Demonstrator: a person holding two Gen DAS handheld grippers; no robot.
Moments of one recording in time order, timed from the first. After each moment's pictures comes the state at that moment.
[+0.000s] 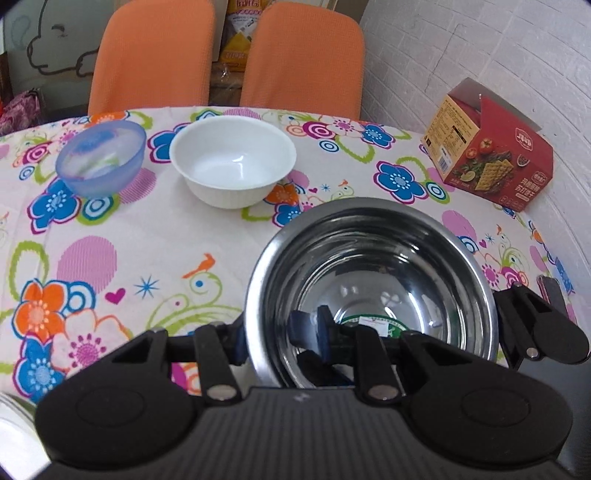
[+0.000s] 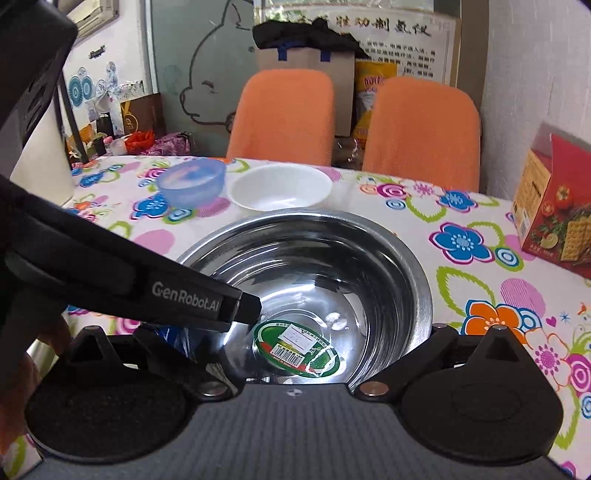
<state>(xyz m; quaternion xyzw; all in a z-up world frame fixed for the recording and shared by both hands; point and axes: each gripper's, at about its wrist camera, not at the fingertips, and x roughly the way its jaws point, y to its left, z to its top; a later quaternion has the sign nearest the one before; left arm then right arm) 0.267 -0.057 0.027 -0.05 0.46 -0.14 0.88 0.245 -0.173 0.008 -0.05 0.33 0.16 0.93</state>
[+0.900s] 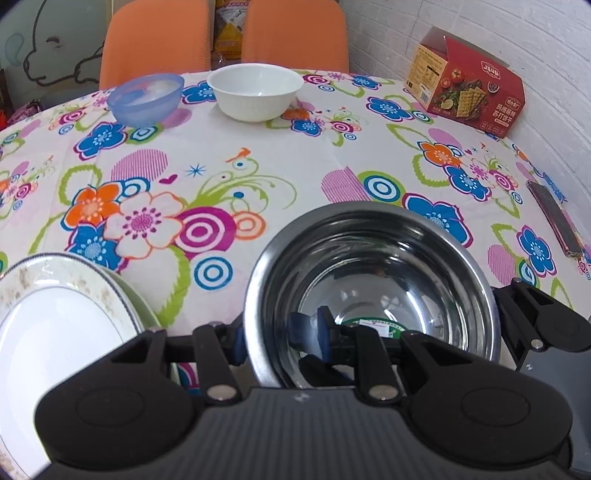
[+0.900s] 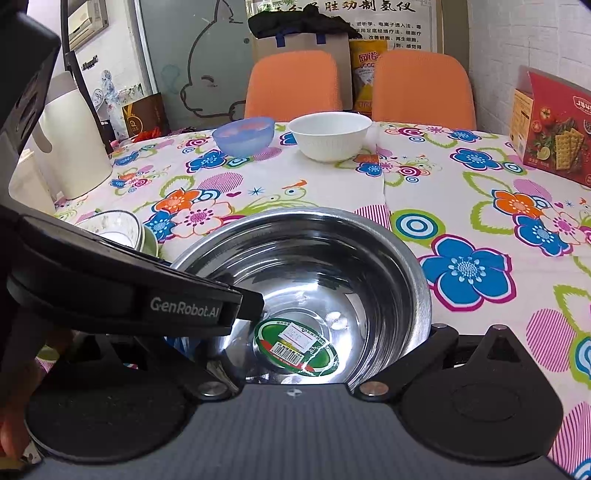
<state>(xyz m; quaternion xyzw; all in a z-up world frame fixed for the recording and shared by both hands) 0.163 -0.023 -0.002 0.00 0.46 -0.16 0.87 0.148 -0.133 -0.025 0.01 0.35 0.14 0.93</state>
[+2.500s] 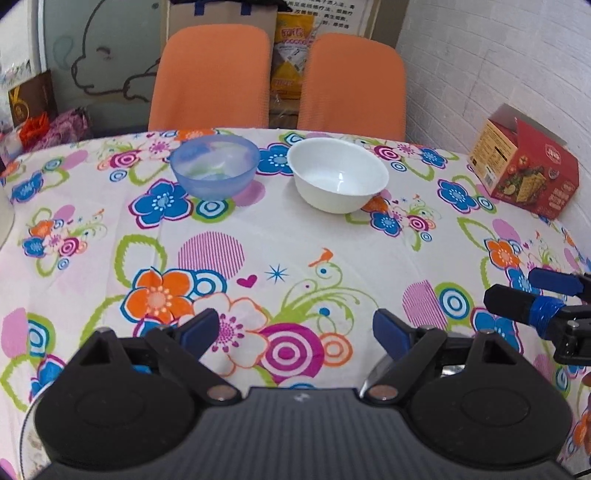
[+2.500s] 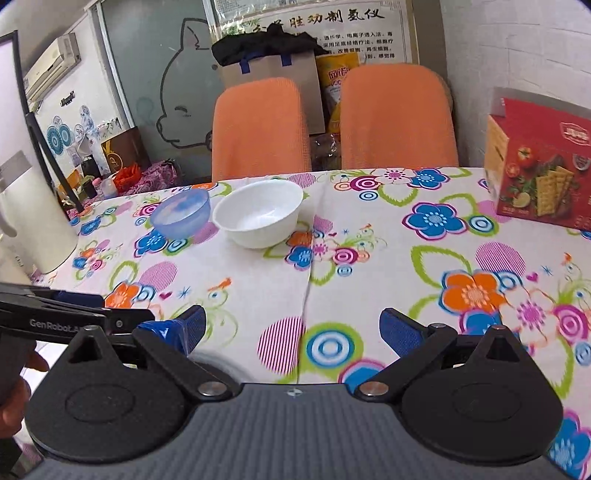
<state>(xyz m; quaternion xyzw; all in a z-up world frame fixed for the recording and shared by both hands) 0.238 0.024 0.031 -0.05 0.42 -0.08 0.90 0.253 -0.208 0.030 0.04 0.35 0.13 0.93</state>
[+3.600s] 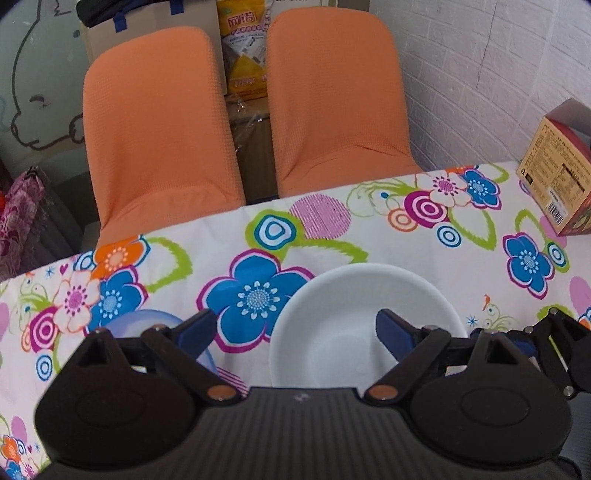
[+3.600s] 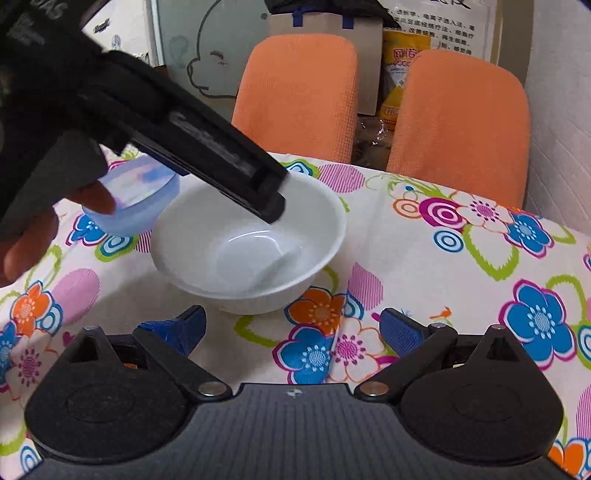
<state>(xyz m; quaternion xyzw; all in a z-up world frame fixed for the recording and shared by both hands) 0.455 -0.037 0.015 0.08 0.45 -0.12 0.88 0.394 -0.145 -0.030 -0.07 0.37 0.19 0.91</state>
